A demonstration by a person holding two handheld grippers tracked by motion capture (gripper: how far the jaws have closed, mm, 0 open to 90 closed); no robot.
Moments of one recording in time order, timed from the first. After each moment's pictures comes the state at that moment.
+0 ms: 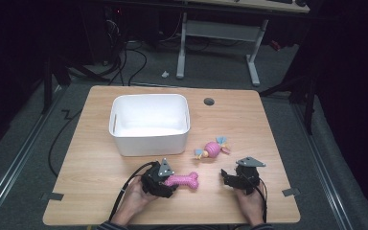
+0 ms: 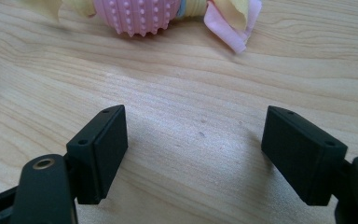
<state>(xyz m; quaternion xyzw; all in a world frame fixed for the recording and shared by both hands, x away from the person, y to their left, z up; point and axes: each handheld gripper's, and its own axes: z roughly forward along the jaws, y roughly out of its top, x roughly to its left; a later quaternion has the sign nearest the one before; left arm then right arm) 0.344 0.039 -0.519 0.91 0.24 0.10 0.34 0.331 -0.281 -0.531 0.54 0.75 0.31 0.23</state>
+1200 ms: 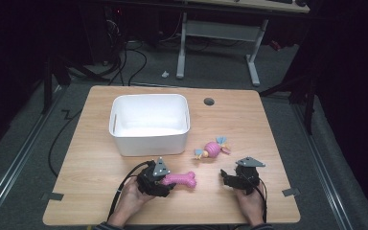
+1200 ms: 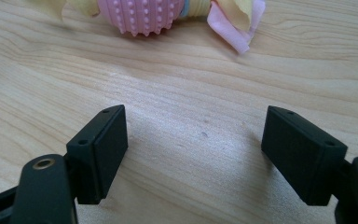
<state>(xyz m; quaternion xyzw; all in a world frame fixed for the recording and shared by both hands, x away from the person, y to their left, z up) 0.340 0.051 -0.508 0.90 0.24 0.10 0.35 0.331 -0.280 -0.531 0.54 0.75 0.31 0.23</state>
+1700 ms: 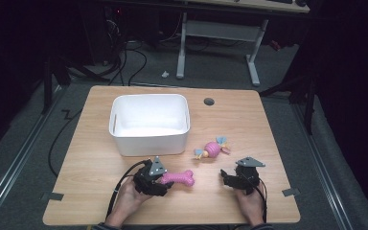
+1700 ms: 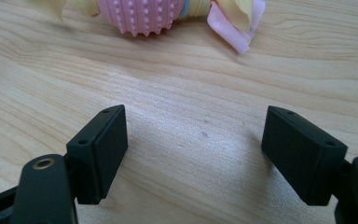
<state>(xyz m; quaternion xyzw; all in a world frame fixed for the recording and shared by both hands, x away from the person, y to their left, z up) 0.339 0.060 -0.502 0.89 0.25 0.11 0.36 0.331 -0.280 -0.531 0.54 0.75 0.31 0.23</state>
